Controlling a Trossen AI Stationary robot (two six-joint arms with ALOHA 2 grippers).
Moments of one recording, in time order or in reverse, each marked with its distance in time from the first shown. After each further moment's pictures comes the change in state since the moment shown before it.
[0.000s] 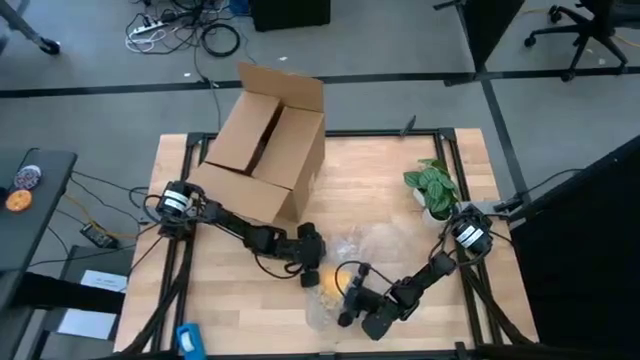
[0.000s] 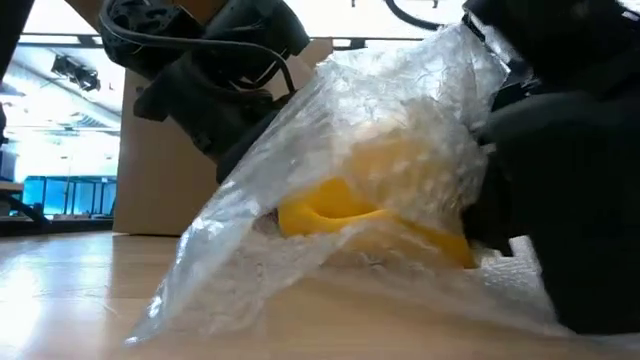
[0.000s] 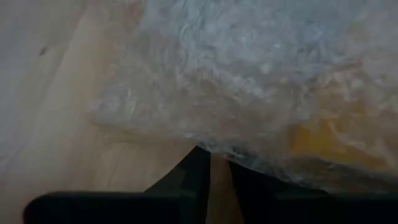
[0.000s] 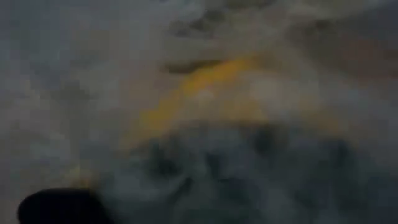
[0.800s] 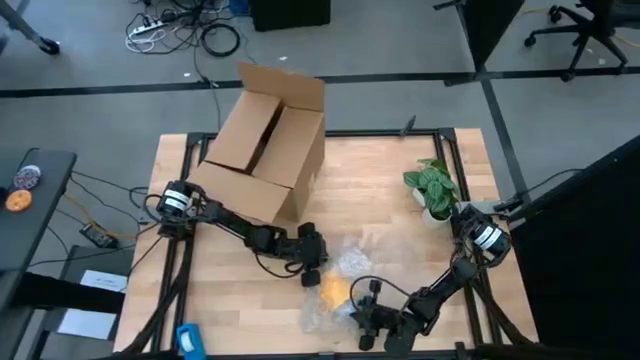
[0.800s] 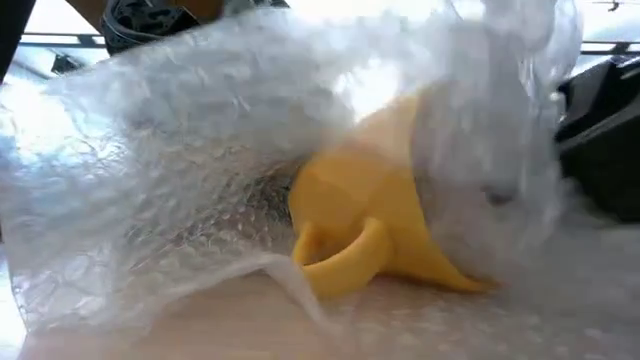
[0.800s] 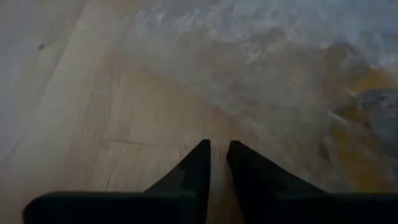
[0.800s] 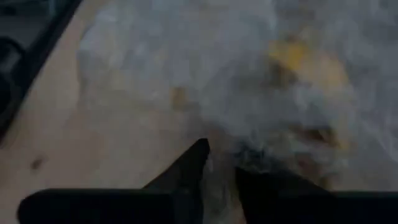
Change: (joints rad) left arm 0.012 0.000 -0.003 -0.001 0.003 -0.031; right arm 0.148 -0.084 -0.002 -0.113 -0.071 0.135
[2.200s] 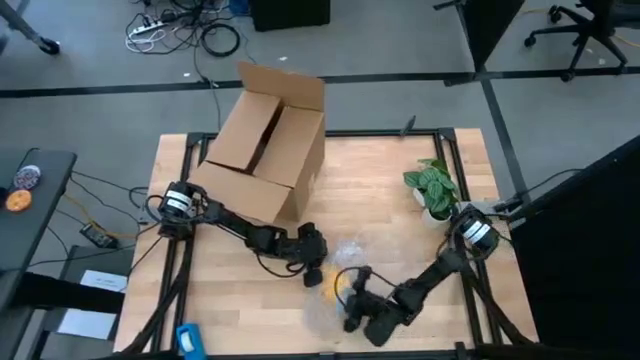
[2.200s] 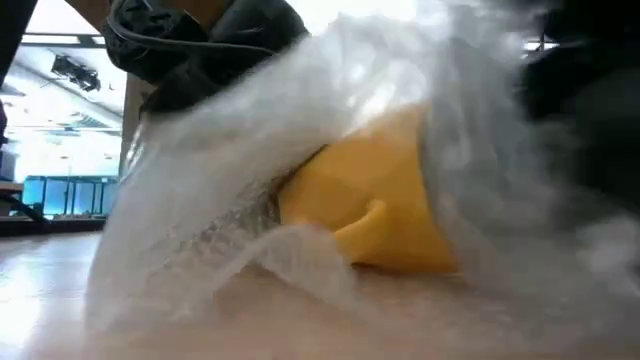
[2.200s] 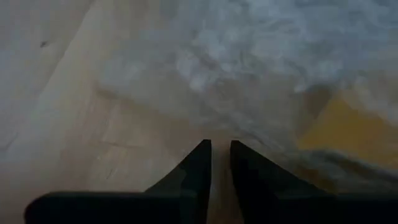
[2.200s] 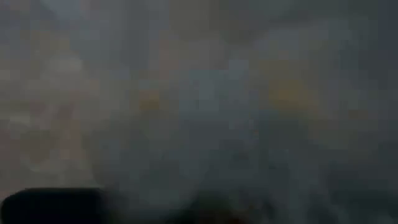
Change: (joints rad) left arm -0.007 0.002 0.006 0.043 -0.006 -0.053; right arm -0.159 0.033 0.054 -0.045 0.060 -0.253
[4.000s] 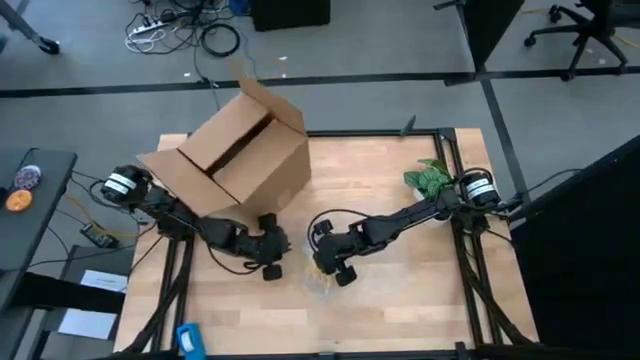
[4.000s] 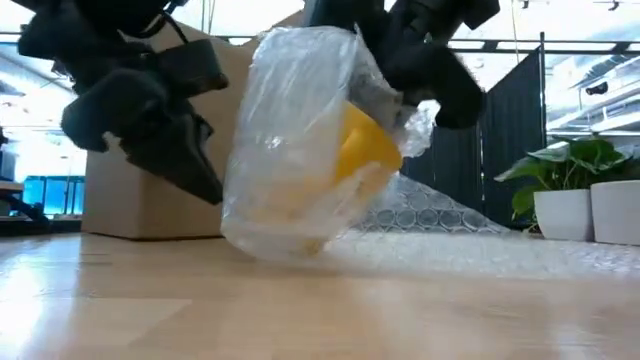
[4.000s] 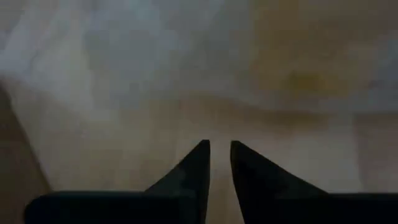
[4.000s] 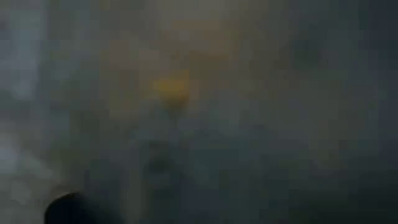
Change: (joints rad) left arm -0.124 -0.503 -0.291 -0.404 -0.230 -0.001; right arm -0.438 -0.221 0.195 -0.579 -0.969 -0.506
